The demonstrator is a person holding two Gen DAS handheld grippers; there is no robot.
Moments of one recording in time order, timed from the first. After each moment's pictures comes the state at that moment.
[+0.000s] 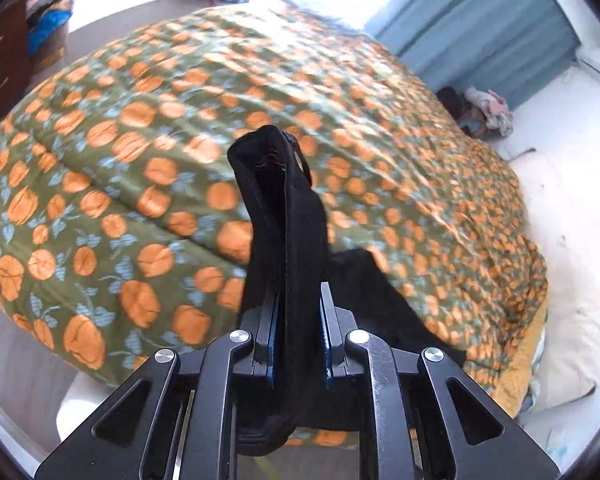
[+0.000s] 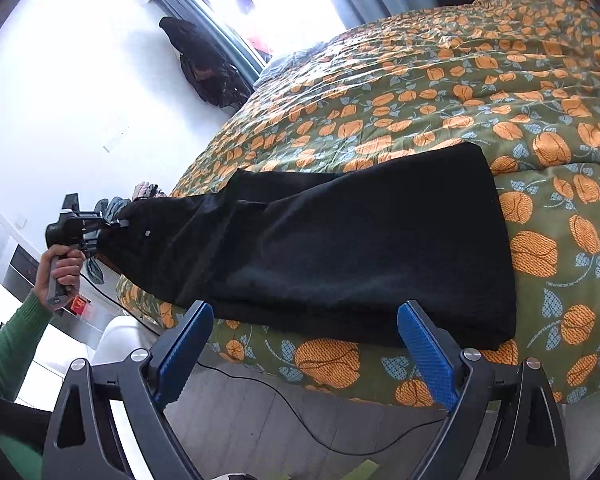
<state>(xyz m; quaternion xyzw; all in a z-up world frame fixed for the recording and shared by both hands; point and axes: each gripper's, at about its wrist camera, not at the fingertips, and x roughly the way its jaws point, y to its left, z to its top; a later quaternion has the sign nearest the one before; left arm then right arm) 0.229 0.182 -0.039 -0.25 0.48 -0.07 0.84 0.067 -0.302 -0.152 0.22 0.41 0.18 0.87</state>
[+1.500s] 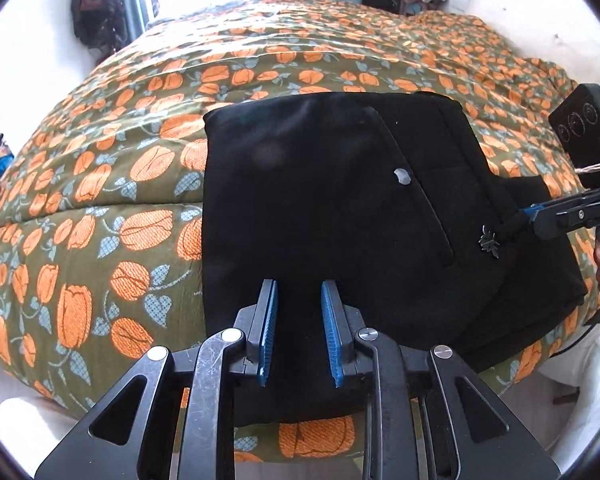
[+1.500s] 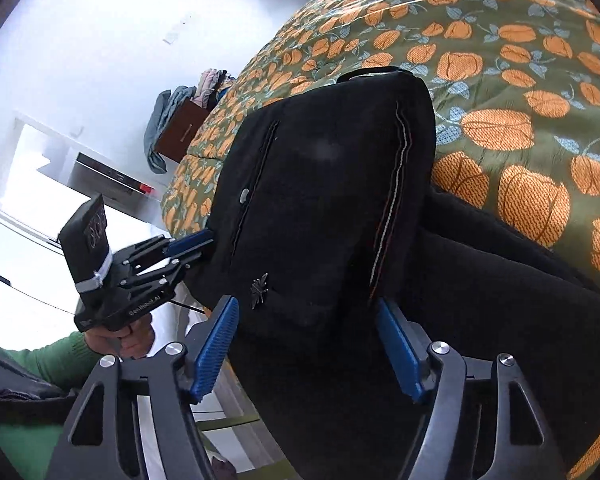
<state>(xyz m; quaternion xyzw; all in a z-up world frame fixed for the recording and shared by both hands) 0.187 -0.011 -0.172 0.03 0.48 -0.09 0.87 0.248 -0.266 -0.196 0.16 0.55 0.40 0.71</state>
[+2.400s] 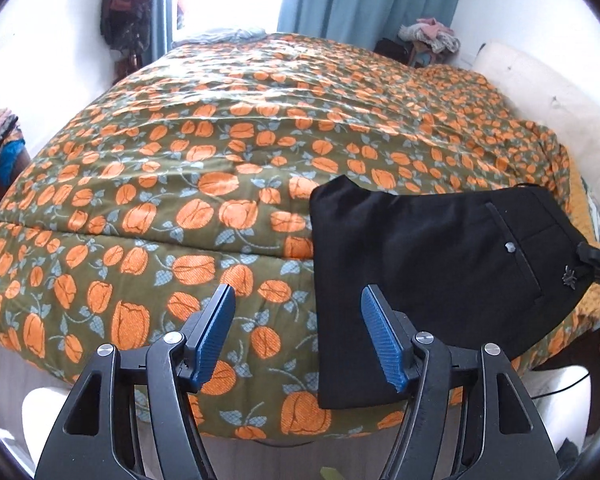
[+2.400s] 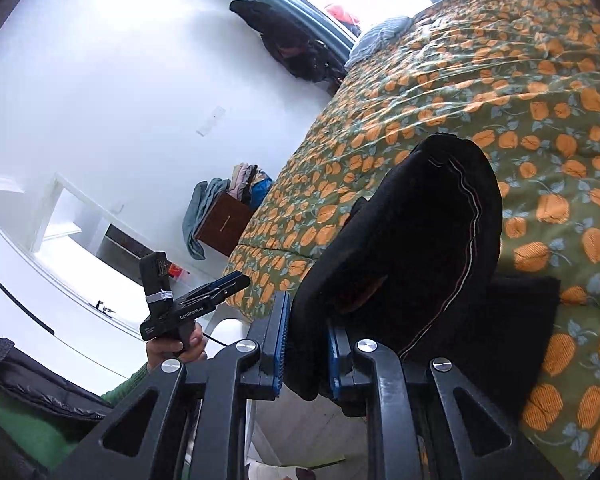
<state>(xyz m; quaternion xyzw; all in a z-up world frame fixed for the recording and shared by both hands) 0.161 0.017 -0.094 -0.03 0.43 -0.09 0.90 0.161 -0.352 -0.075 0.27 0.42 0.37 0.78</state>
